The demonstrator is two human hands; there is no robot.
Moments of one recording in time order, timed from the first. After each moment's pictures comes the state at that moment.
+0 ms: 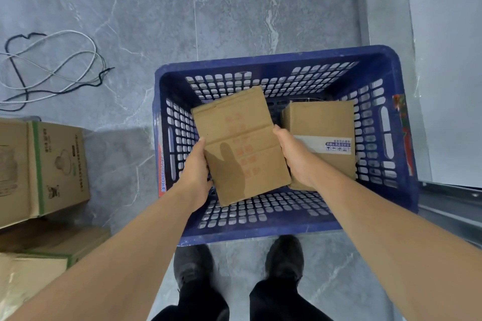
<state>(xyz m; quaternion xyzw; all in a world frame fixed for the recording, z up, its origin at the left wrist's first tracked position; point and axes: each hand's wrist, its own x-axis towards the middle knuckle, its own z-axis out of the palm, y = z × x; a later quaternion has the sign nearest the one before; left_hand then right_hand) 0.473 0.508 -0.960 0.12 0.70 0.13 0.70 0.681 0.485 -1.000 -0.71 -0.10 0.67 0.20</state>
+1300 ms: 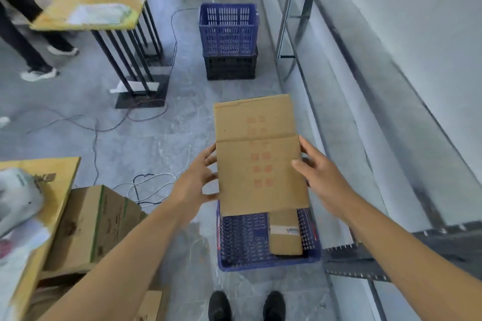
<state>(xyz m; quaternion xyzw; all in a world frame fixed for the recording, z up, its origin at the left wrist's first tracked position) 0.393 0.537 -0.291 0.38 0.52 0.29 0.71 0.666 0.467 -0.276 -0.68 -0.39 0.48 0.39</state>
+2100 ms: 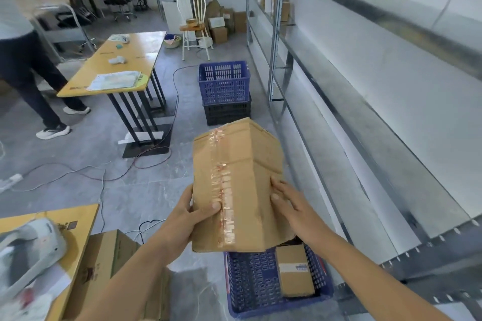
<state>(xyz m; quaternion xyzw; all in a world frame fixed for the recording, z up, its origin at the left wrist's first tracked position) 0.343 0.511 -0.230 0.46 0.46 0.28 0.71 0.607 0.424 -0.225 -0.64 -0.48 0.45 0.40</state>
